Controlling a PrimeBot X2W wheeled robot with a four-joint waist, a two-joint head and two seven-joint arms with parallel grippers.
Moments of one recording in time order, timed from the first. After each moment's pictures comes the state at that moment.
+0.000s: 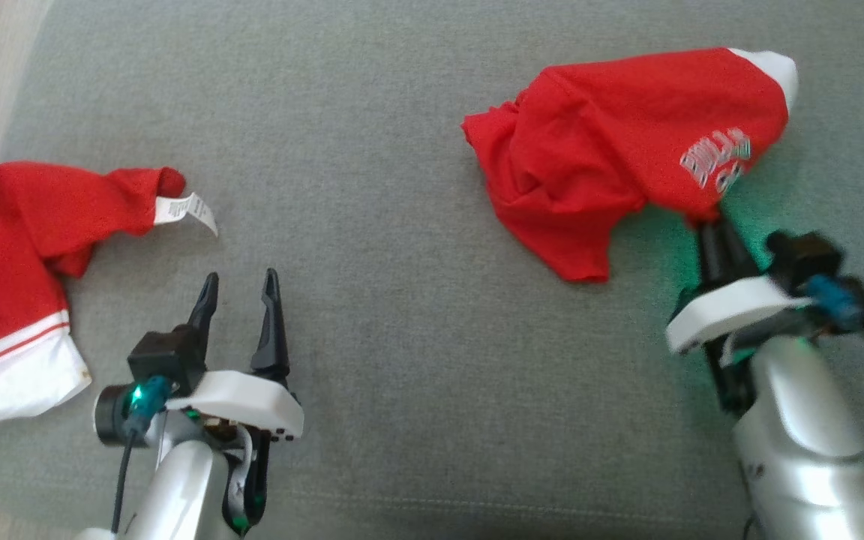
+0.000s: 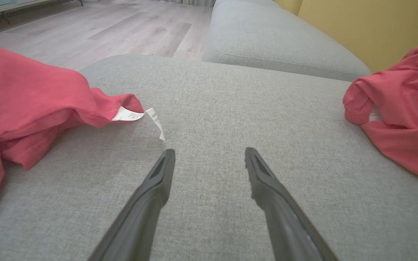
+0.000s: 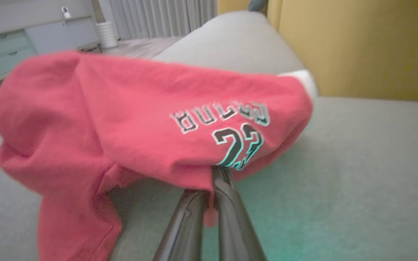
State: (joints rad) left arm -0.17 0.04 -0.22 0.32 -0.22 0.10 -0.25; right arm -0.45 -0.06 0.02 0.68 0.03 0.12 -0.25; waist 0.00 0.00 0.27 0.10
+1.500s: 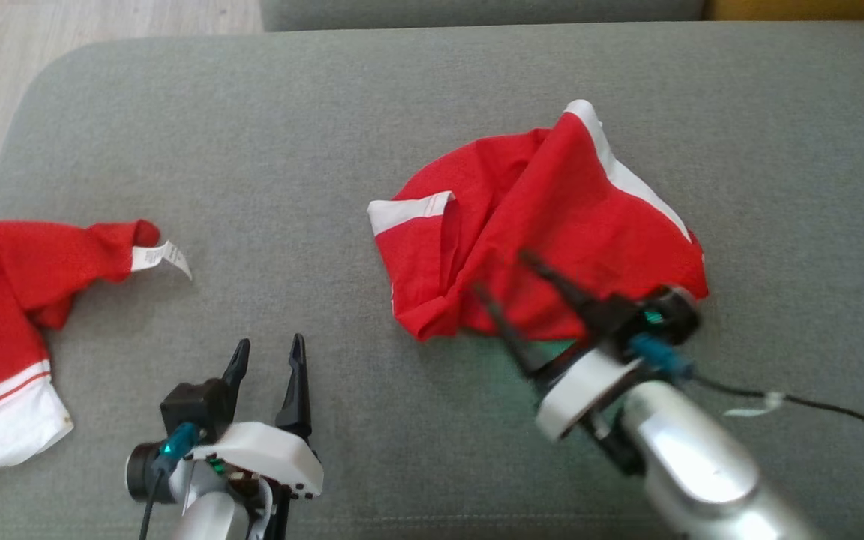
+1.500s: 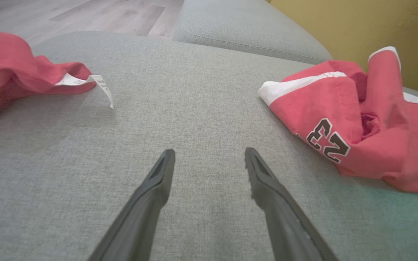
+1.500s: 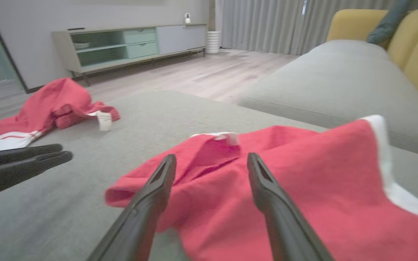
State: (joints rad) left arm -0.09 0.04 -0.28 0.38 -0.29 0.09 -0.25; right arm -0.42 -0.10 0.63 0.55 0.18 0.12 -0.26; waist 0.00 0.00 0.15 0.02
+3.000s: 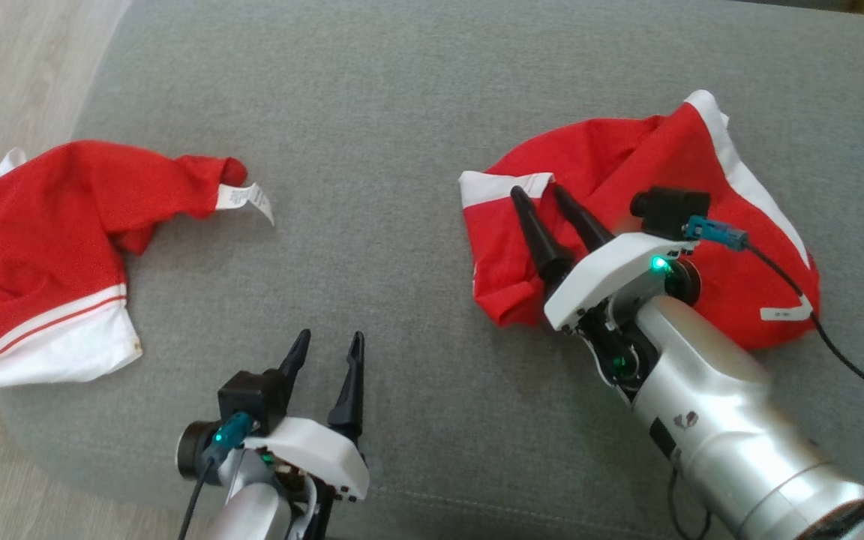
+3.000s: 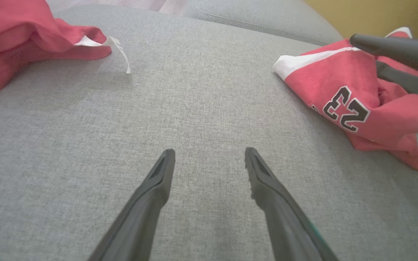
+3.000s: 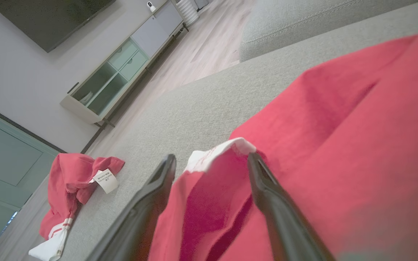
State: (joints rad) left arm -0.13 0.04 -0.43 0.38 -0.31 0.08 -0.25; right arm -0.69 -0.07 0.69 0.85 0.91 0.12 -0.16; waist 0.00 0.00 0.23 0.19
